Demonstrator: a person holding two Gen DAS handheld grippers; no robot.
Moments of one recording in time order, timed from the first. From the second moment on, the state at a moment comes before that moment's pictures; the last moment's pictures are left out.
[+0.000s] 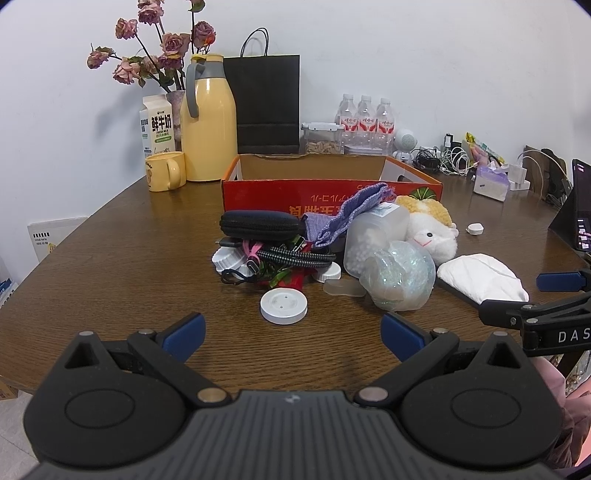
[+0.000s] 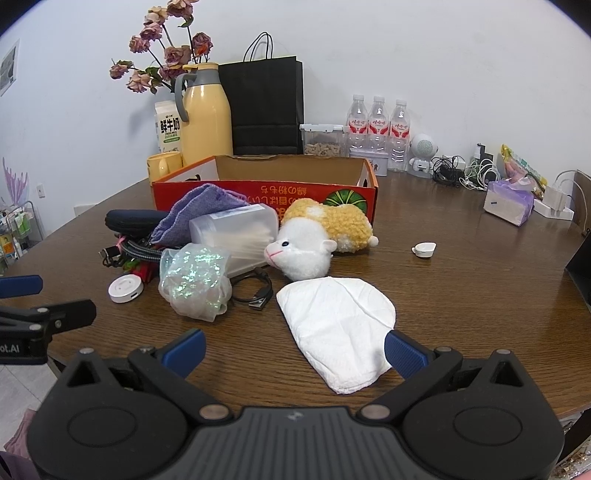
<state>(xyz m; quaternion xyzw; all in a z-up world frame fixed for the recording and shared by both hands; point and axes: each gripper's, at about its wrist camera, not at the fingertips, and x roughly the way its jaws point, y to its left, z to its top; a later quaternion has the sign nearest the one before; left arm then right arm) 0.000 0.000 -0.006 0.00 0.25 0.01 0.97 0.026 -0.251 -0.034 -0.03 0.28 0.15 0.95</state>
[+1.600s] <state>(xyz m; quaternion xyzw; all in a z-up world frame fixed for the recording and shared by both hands) 0.076 0.007 -0.025 -0.03 0.32 0.03 0.95 0.096 -0.267 -0.062 -0.05 0.32 0.18 0.93</state>
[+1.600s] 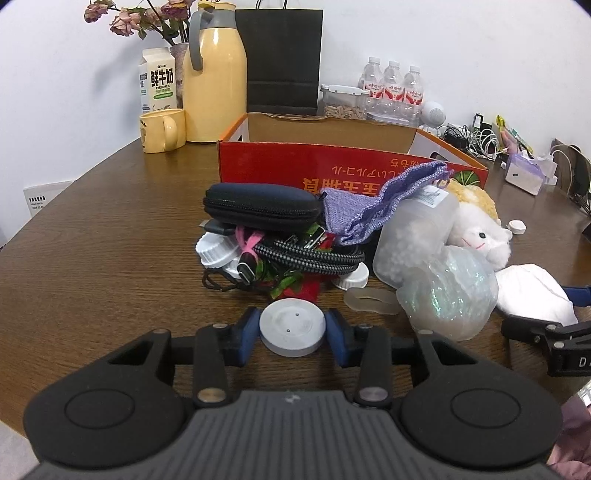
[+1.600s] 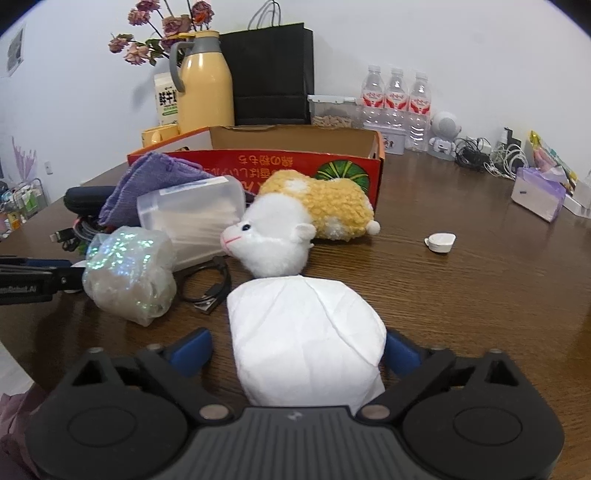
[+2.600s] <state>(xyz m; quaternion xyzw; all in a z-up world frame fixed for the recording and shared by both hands) 0.098 0.006 0.074 -0.03 0.18 -0.01 0.98 0.126 -0.243 0.035 -0.04 0.17 0.22 0.96</state>
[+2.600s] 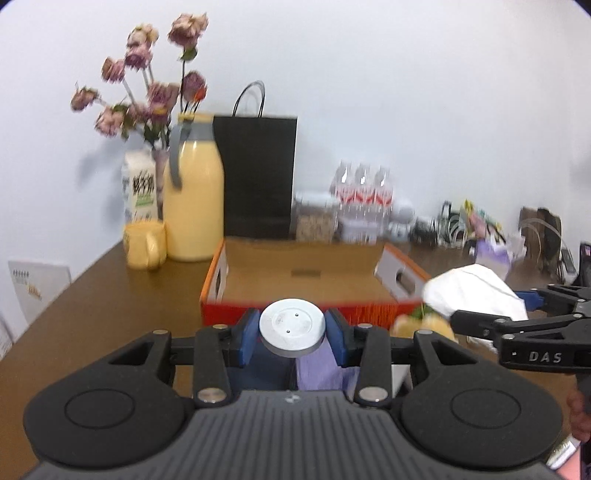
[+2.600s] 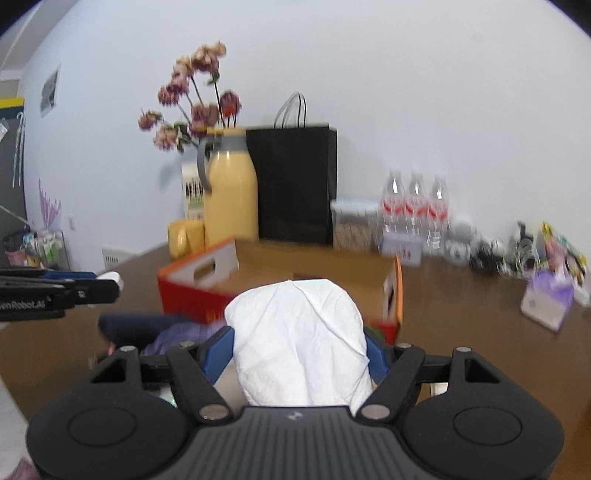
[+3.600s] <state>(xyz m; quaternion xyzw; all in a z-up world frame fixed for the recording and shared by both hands) 0.355 0.019 0.026 0.00 0.40 0.04 0.91 0.347 -0.198 -0.026 -0.03 0.31 0.17 0.94</state>
